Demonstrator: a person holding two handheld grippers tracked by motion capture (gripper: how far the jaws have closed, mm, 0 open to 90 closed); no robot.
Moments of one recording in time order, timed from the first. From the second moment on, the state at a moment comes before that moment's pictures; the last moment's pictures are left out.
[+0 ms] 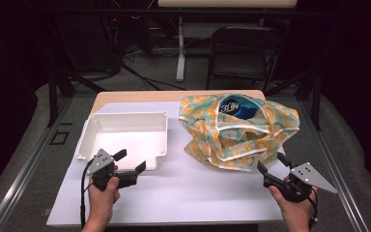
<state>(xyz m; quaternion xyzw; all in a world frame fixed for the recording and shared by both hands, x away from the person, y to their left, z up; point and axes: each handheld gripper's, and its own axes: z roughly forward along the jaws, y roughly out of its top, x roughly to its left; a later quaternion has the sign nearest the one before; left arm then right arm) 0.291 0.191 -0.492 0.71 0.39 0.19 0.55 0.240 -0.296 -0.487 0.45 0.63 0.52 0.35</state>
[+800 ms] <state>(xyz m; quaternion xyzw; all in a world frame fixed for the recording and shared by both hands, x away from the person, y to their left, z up) 0.340 0.091 -0.457 0.72 0.32 0.14 0.60 0.278 -0.273 -0.463 0.48 0.62 0.52 0.33</state>
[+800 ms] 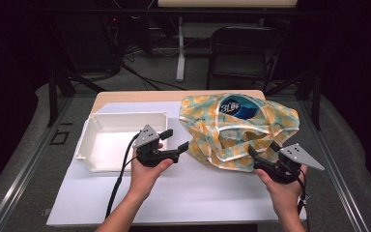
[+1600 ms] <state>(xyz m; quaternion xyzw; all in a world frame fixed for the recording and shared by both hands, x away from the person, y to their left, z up) 0.356 0.086 -0.446 0.73 0.30 0.13 0.60 0.283 -0.280 -0.432 0.43 0.62 0.55 0.35</state>
